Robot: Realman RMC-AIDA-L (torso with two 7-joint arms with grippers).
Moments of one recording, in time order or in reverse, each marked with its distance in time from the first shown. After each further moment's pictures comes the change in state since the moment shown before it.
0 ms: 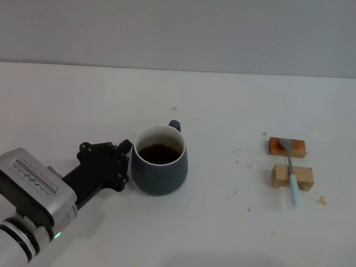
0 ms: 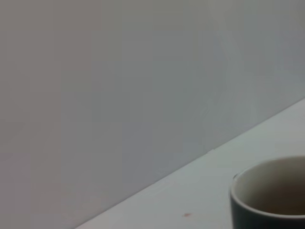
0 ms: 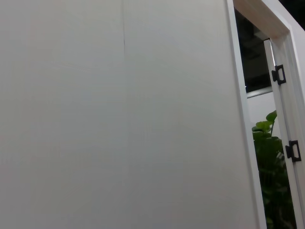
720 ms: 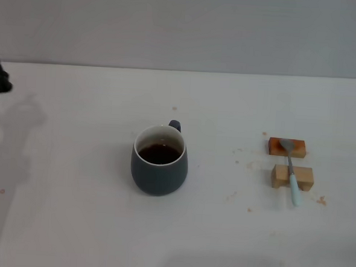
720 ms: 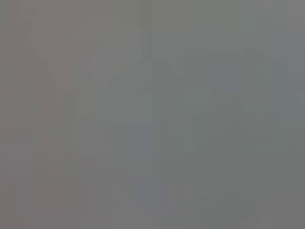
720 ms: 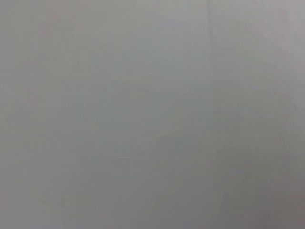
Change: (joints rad) left arm -0.008 0.010 -0.591 -0.014 -0.048 0.083 -0.021; right arm -0.044 0.007 -0.305 0.100 0.067 -0.019 -0.129
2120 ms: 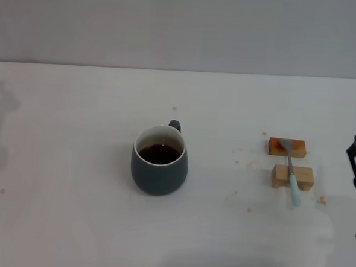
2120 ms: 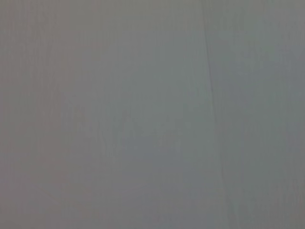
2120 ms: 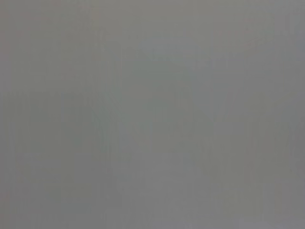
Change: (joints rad) left arm -0.018 0.051 -0.126 -0.012 0.011 0.022 -0.016; right arm -0.137 -0.015 -0.684 0.245 0.138 -0.005 -0.103
